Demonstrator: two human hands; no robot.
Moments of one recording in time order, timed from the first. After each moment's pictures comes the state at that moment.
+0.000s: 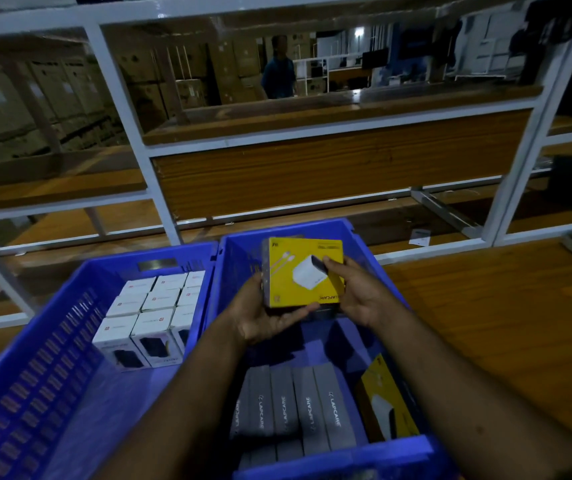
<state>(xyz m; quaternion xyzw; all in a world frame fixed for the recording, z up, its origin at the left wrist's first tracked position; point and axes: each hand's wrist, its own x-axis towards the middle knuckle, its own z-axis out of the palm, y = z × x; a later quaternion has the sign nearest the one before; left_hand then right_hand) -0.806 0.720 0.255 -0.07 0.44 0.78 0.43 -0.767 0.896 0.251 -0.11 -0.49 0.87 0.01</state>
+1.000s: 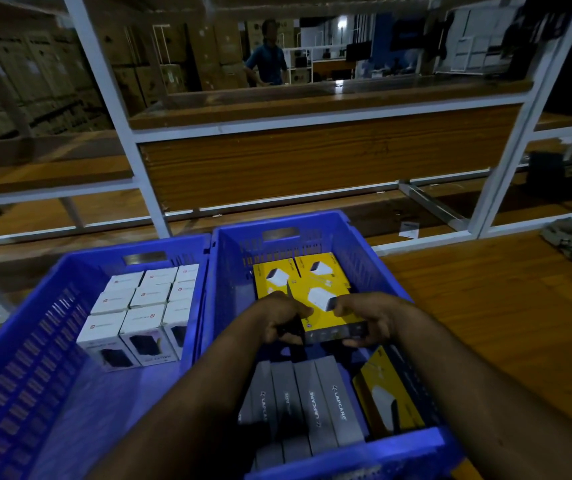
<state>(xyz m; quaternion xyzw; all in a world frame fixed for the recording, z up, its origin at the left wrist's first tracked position) -0.820 0.745 0.213 0.01 0.76 0.53 0.38 -0.746 0.908 0.224 -0.32 -0.67 0.63 -0.21</state>
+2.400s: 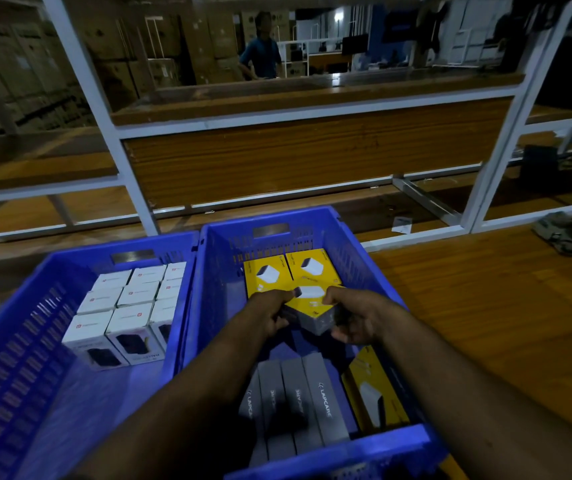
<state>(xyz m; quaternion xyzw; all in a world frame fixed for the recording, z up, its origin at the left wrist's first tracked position) -0.845 0.765 0.178 -0.12 0.68 0.66 0.31 -0.741 0.908 0.226 -0.37 -0.62 0.68 -0.16</state>
